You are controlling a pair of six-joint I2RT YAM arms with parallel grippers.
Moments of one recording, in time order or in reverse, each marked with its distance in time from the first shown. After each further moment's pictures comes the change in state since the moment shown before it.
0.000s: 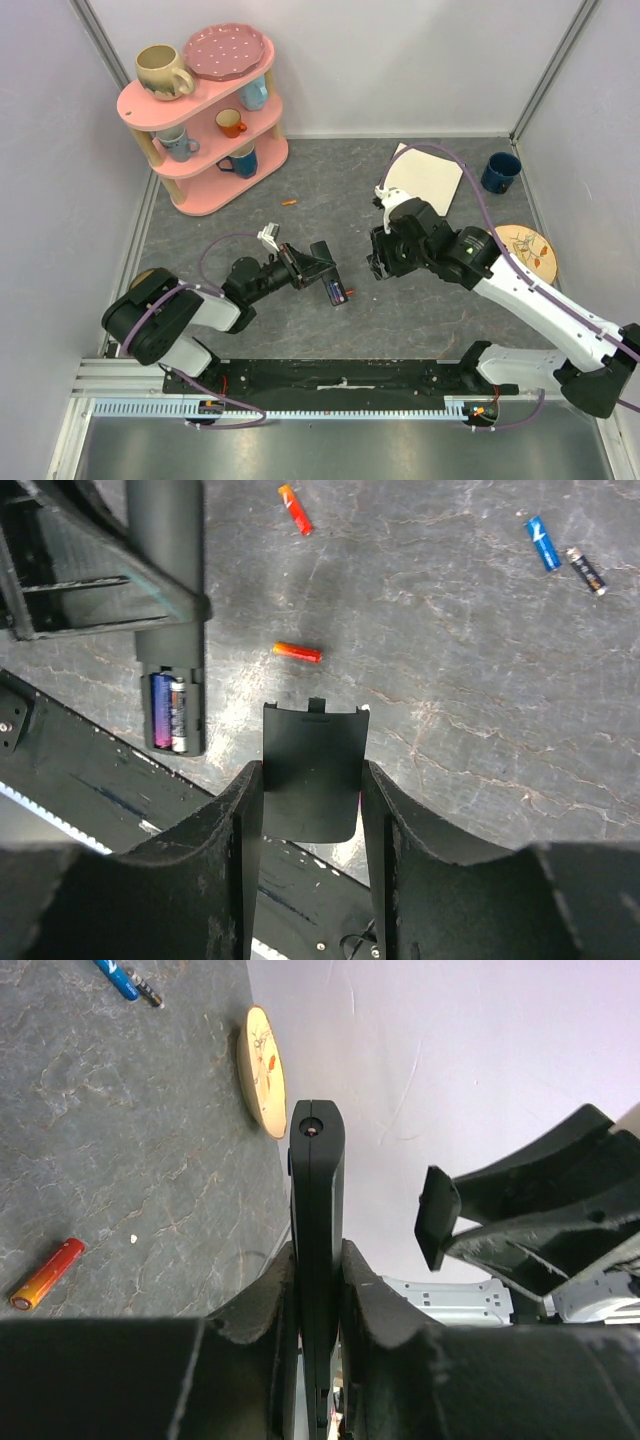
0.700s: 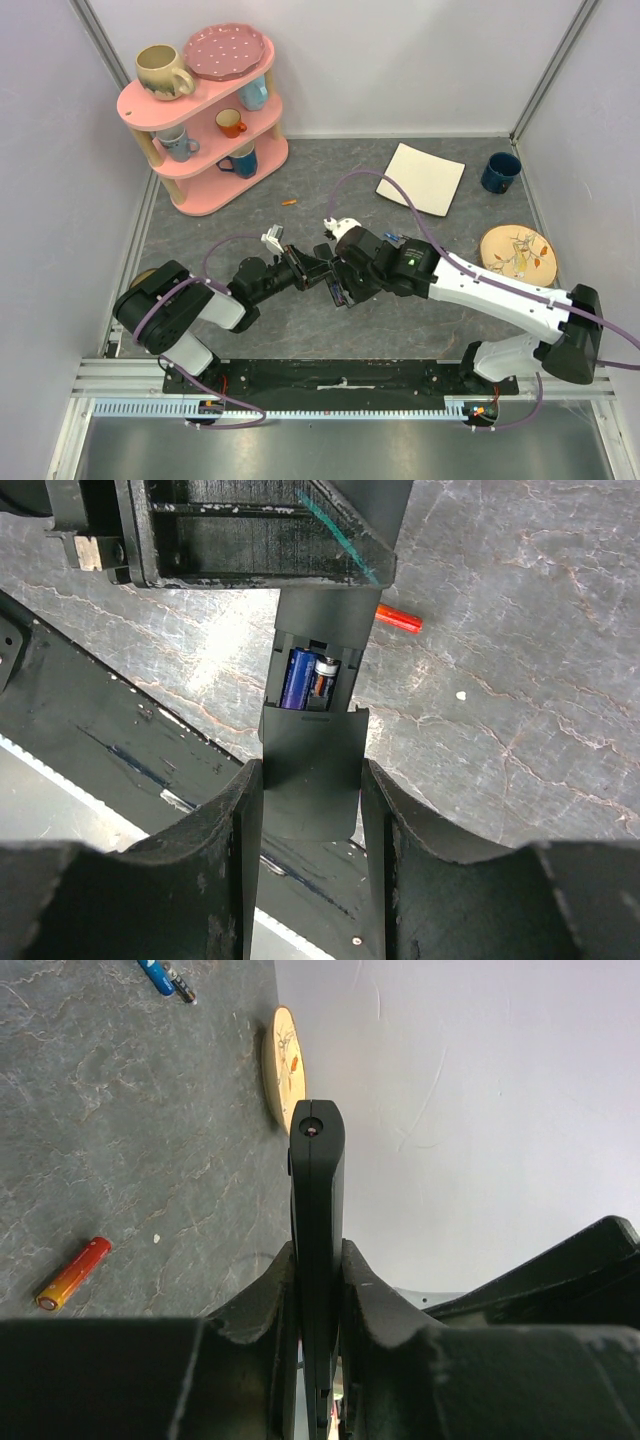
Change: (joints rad) left arm -0.036 0.100 0.027 0.017 -0.043 -0.009; right arm 0.253 0.196 0.003 0.048 0.051 0.097
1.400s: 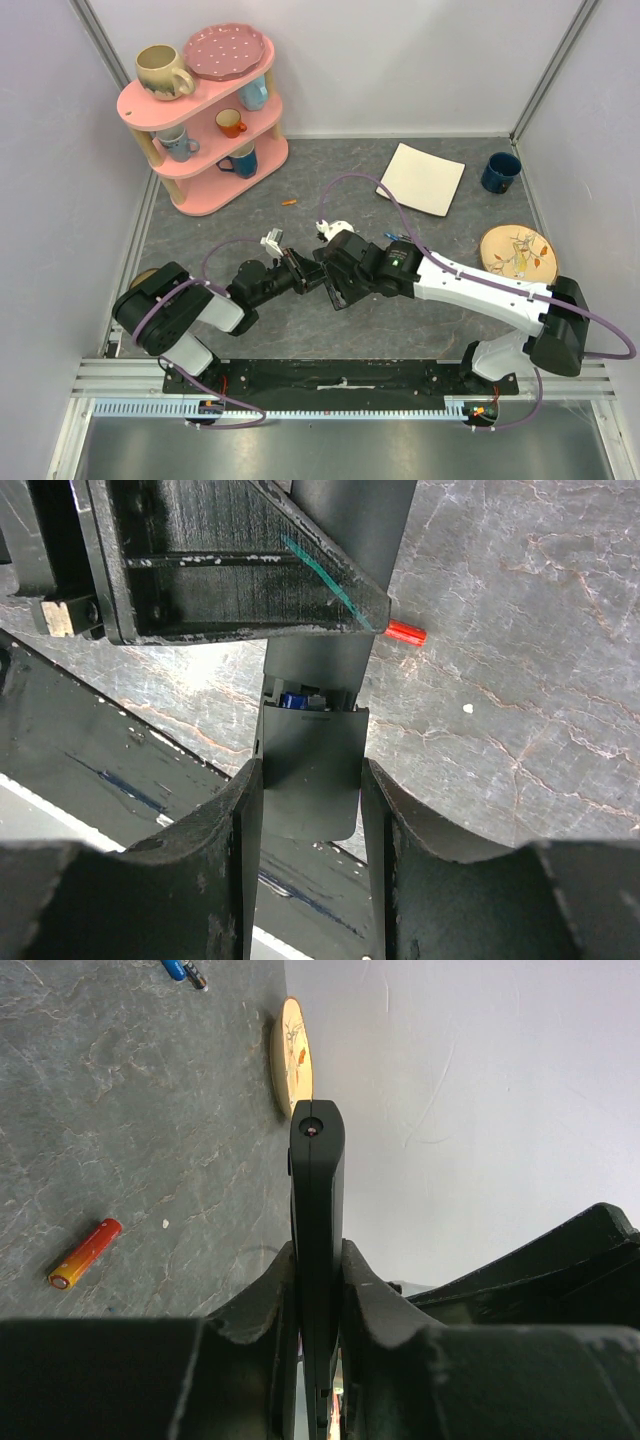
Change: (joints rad) left arm -0.009 -0.005 -0.027 0.000 -0.008 0.000; right arm 0.031 0.084 0.004 0.039 0.045 0.034
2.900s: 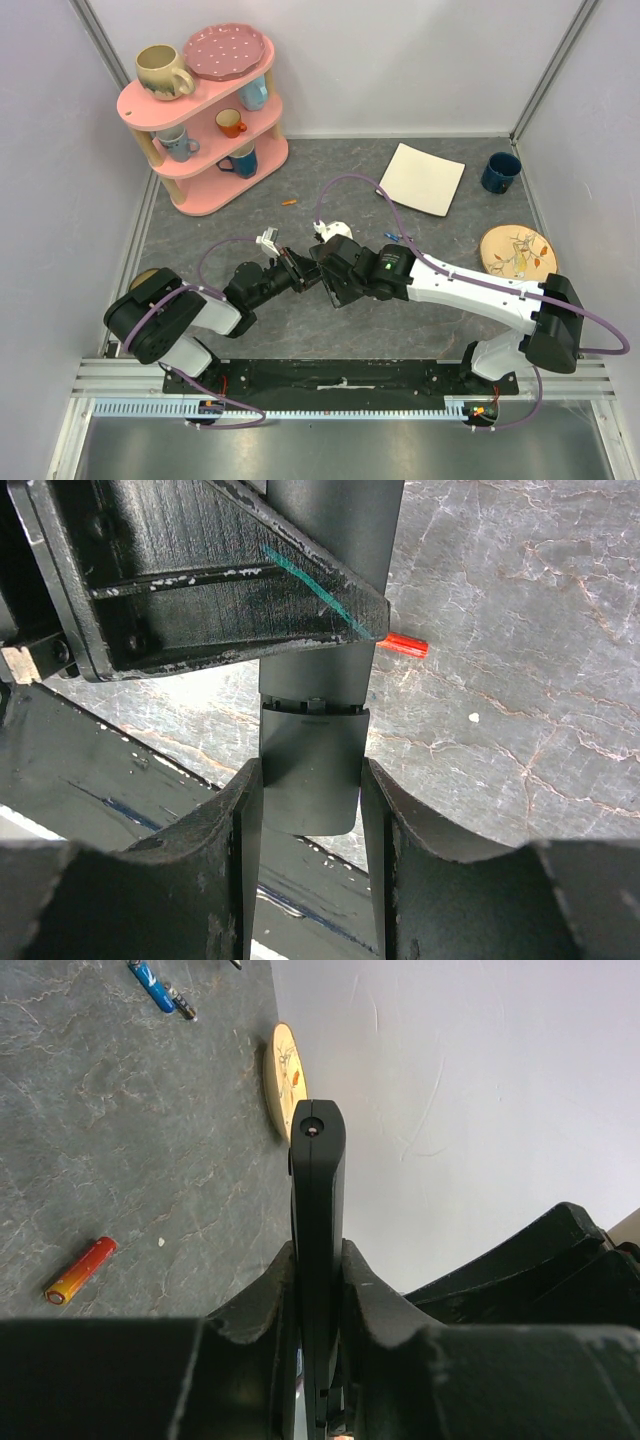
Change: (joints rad) left arm -0.008 -0.062 -0.016 -0.006 -0.052 0.031; right arm 0.031 0.032 0.000 0.034 0.063 0.056
